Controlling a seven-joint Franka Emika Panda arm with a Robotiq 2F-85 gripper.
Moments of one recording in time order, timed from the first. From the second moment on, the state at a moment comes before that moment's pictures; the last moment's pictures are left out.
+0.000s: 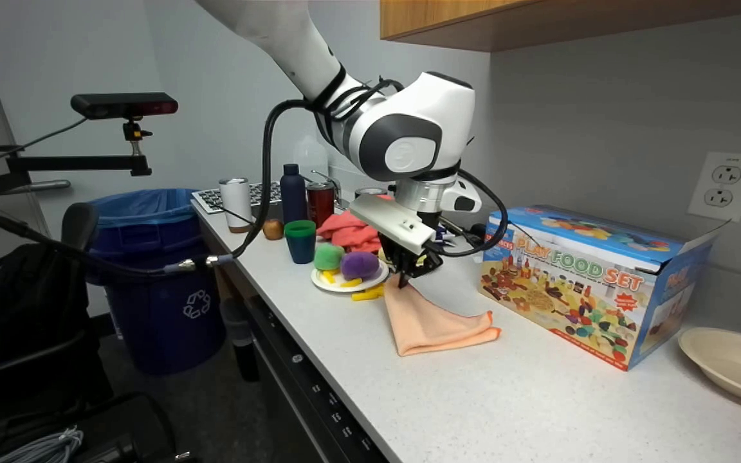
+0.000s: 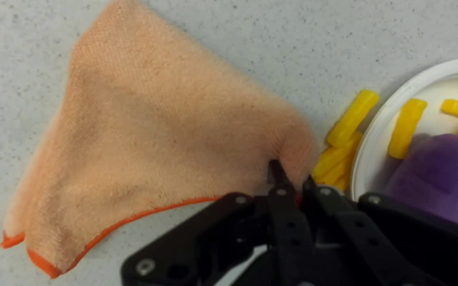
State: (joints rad) arm -0.13 0.27 0.11 -2.06 0.32 2.36 -0.32
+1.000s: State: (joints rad) arm -0.18 0.30 0.03 -2.04 0.38 2.57 -0.41
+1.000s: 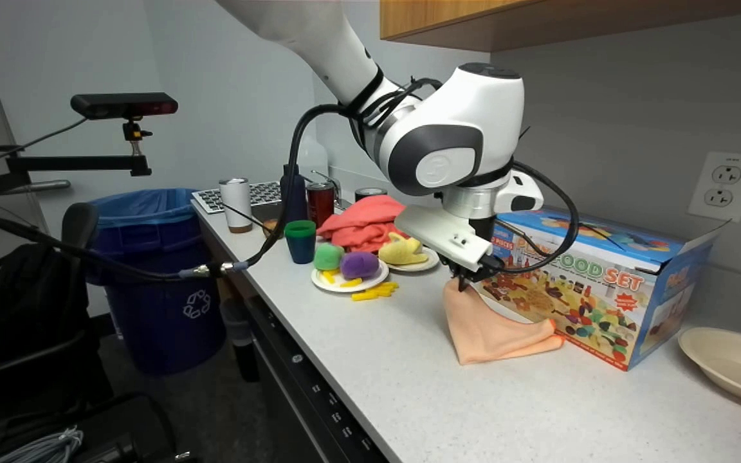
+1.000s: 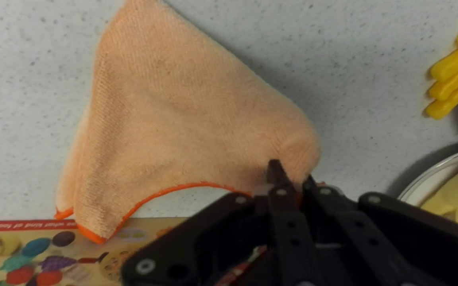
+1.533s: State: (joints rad) arm -0.19 0.31 0.00 -2.05 0.22 2.80 -0.39
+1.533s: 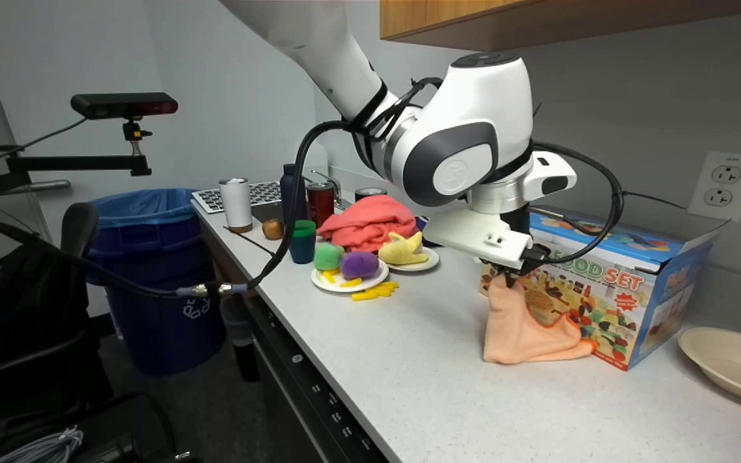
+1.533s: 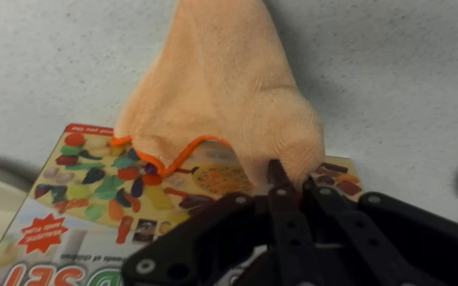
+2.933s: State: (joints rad) arm 0.21 0.36 -0.52 -2.11 -0.48 2.95 0.25
